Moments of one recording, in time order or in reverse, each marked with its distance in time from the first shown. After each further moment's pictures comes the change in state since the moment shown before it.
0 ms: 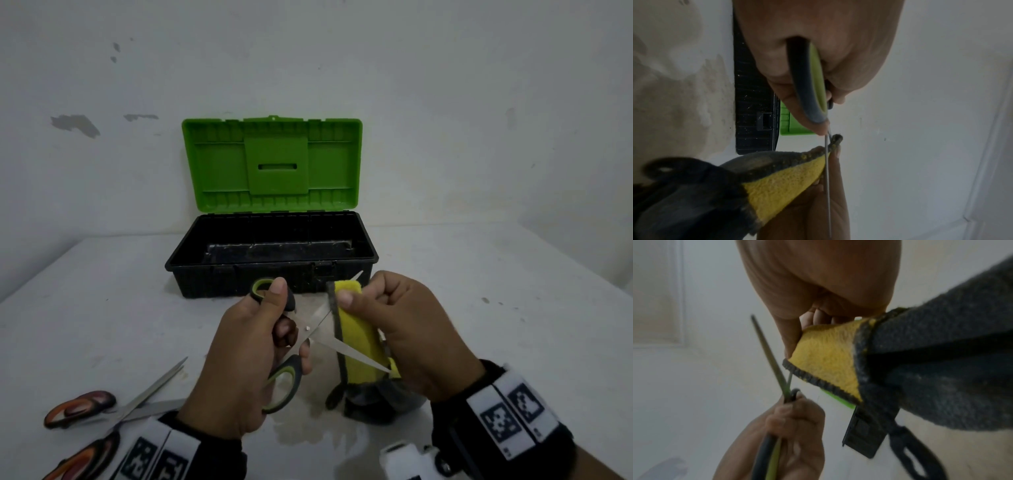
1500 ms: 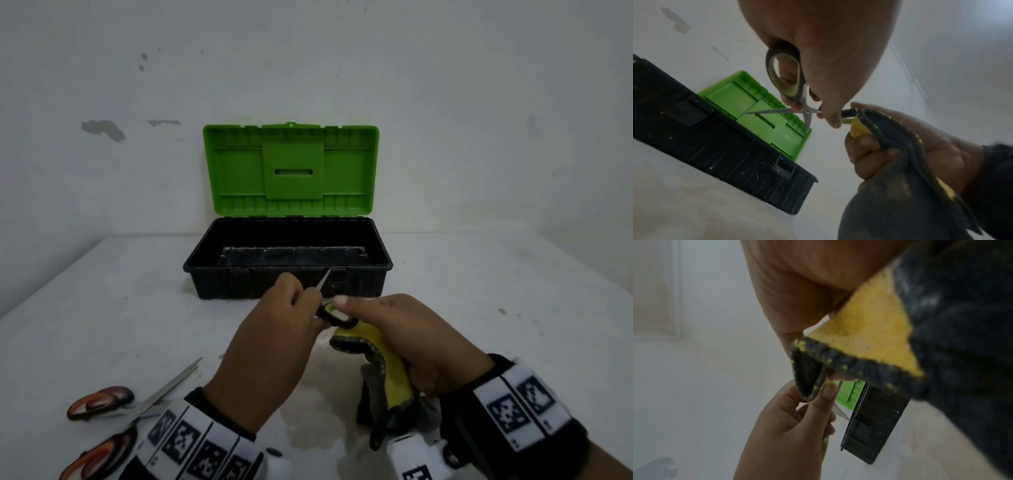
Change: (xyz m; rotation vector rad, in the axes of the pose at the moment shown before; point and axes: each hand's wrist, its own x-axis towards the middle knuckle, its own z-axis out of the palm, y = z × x) left_hand 0.022 -0.006 -0.018 1.410 -0.098 0.925; right_hand 0.012 -0.004 0.011 -0.177 -0.180 0.307
